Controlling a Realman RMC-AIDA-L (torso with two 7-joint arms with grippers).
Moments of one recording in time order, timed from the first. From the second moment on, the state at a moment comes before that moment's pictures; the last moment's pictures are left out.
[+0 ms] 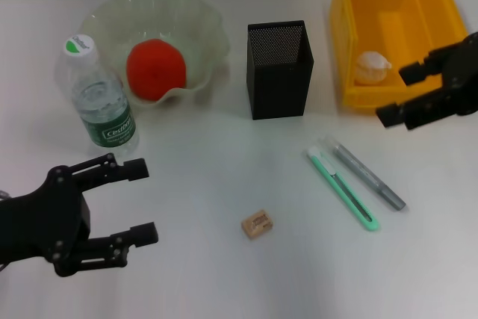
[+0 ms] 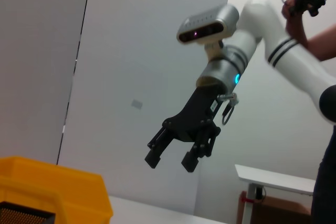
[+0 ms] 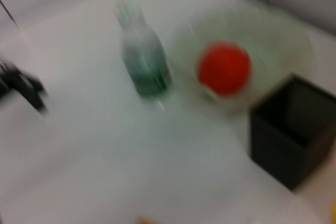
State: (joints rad) left arm -0.31 -1.99 0.76 0.47 1.79 1.98 -1.01; right arm 0.58 2.08 -0.97 -1.74 -2.33 -2.00 2.42
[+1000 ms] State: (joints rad) left arm -0.33 -2.01 0.76 0.47 1.79 1.84 -1.02; right arm 0.75 2.09 -1.59 -1.15 -2.56 -1.34 2.69
